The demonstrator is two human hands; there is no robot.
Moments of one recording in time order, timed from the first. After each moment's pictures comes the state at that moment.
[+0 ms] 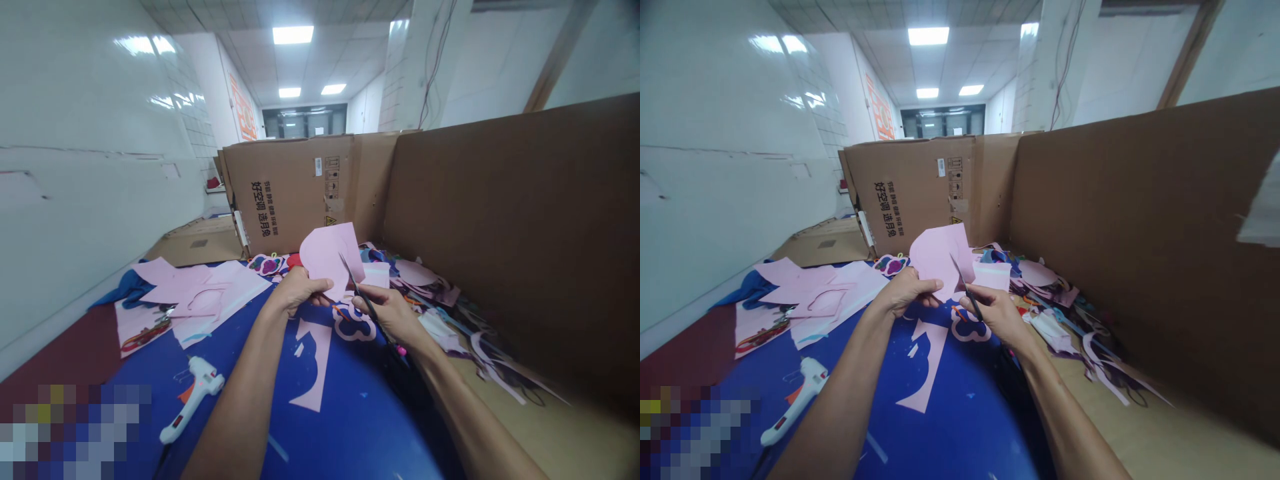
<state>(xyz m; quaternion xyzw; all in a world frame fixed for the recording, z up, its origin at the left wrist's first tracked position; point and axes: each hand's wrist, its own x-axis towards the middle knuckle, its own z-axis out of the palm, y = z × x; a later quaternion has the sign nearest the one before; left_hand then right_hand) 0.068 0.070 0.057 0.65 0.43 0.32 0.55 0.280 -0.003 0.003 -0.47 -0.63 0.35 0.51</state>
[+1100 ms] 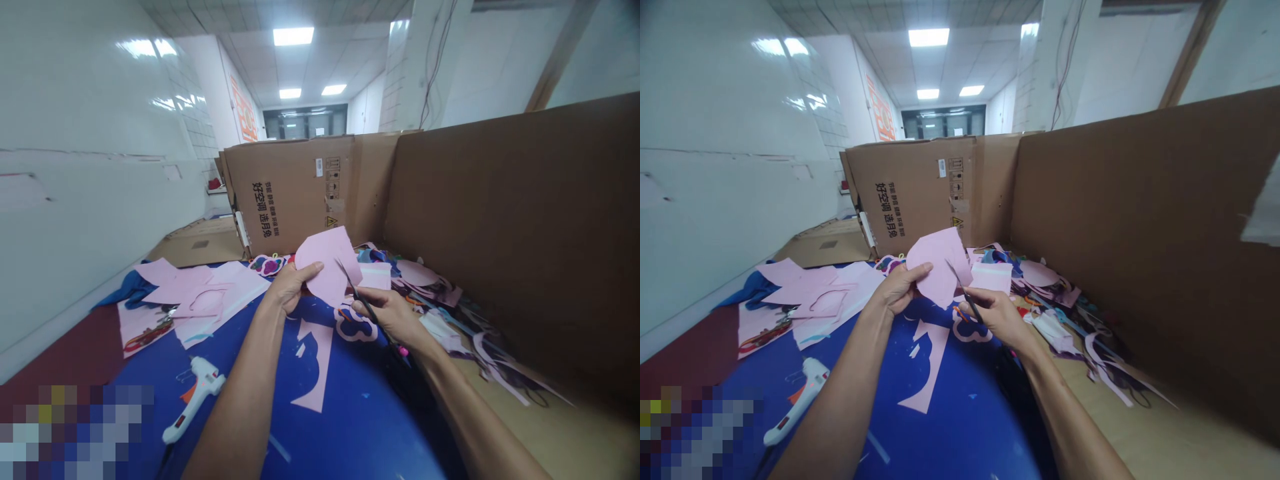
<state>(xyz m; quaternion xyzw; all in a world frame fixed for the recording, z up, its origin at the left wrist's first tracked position) 0.064 0.080 0.053 0.49 0.36 0.46 0.65 0.280 -0.005 0.003 -0.46 -0.64 0.38 0.49</state>
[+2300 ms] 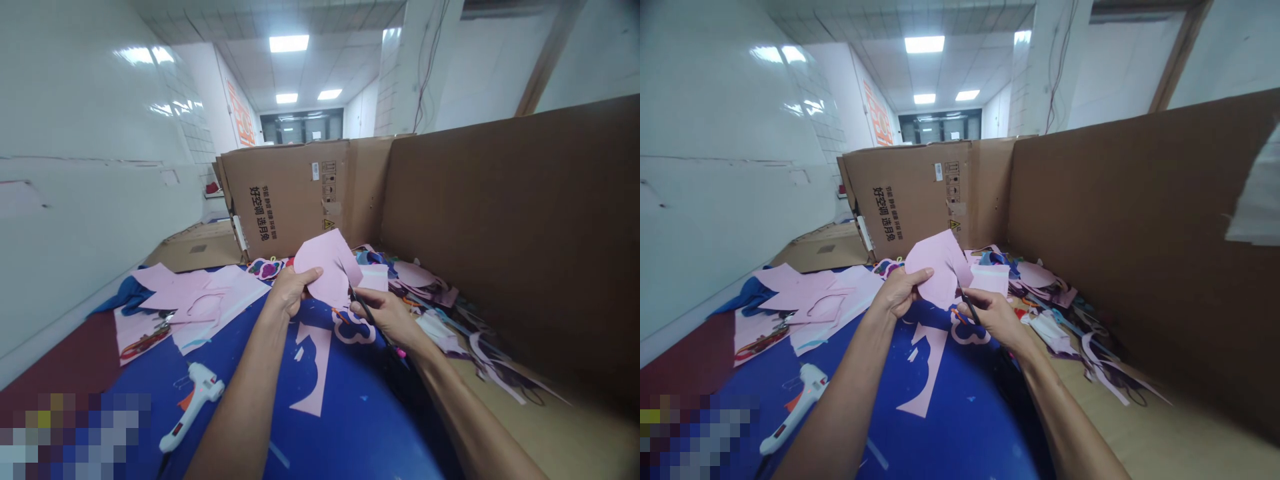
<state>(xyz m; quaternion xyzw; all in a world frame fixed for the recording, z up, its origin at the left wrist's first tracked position) 0.076 0.074 0.058 0.45 0.39 0.50 0.63 0.278 -0.006 0.007 -0.47 -0.61 0.40 0.50</state>
